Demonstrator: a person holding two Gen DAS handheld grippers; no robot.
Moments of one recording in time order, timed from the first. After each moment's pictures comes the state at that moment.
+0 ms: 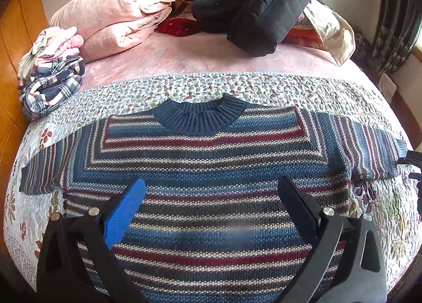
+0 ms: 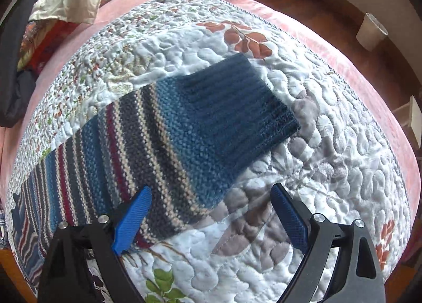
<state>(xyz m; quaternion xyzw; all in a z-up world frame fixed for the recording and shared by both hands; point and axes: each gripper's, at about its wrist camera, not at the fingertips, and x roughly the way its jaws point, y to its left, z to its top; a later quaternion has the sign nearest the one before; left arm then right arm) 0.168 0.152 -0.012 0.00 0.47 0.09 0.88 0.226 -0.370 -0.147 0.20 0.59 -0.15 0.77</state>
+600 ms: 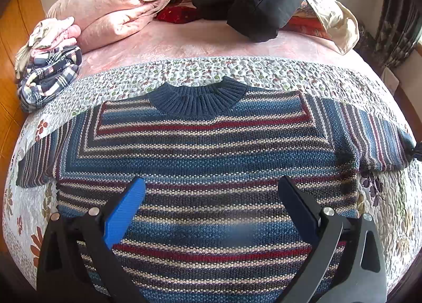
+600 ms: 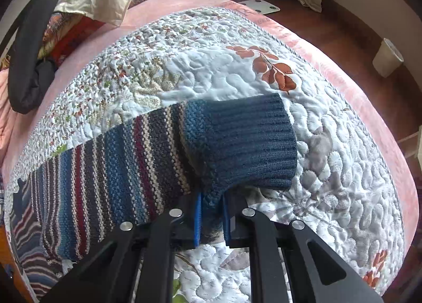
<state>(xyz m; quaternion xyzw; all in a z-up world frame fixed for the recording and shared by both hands) 0.163 0.164 -0.033 -0.02 0.49 0.10 0.86 0.239 -0.350 -0.126 0.16 0.56 -0.11 0.81</state>
